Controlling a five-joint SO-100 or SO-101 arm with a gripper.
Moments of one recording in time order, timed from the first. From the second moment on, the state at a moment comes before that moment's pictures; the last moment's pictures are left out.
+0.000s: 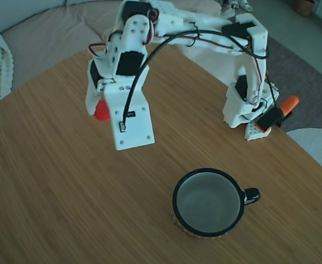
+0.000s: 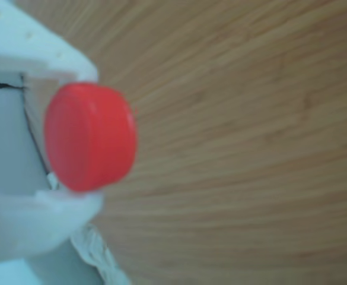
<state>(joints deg) 23.0 73.7 55.5 84.1 -13.0</state>
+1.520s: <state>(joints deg) -5.5 113.1 66.4 94.2 -9.2</state>
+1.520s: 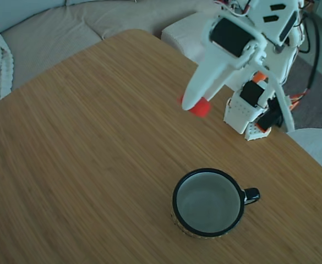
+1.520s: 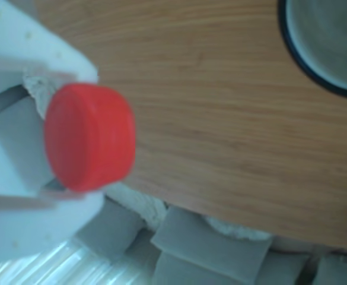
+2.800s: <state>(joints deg) -18.0 118.4 86.7 87.3 -6.4</state>
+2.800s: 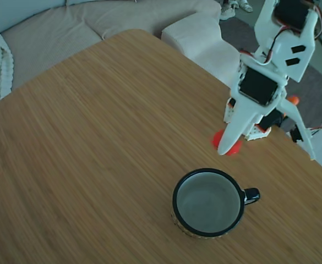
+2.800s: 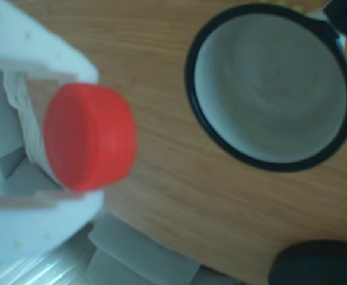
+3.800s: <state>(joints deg) -21.1 104.0 84.2 79.5 -6.1</state>
